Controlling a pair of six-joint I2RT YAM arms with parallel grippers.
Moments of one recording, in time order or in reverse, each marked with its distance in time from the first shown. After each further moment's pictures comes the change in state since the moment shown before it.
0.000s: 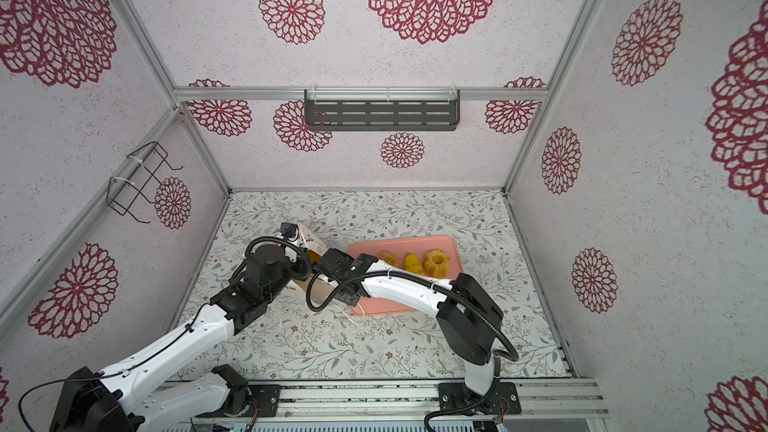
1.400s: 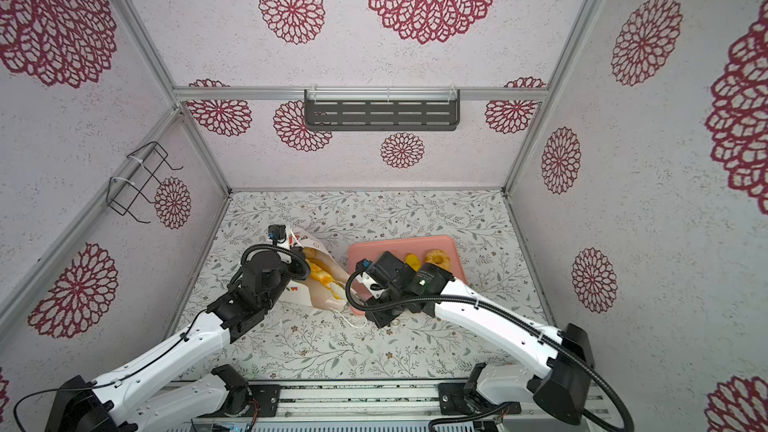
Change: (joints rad) left arm -0.033 -0.055 -0.040 0.055 -0.142 -0.144; right arm -0.068 -0.608 -0.315 -0.176 -0.466 0.600
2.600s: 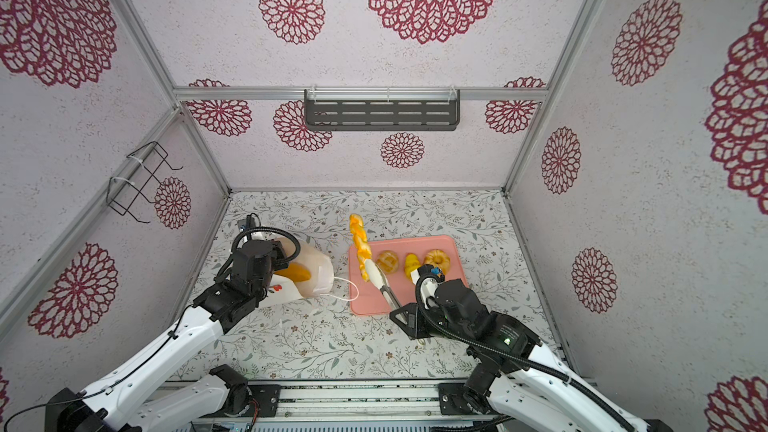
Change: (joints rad) left arm 0.113 -0.036 0.106 -0.257 -0.183 -0.190; right arm -0.116 -0.563 -0.374 0.240 -0.038 0.495
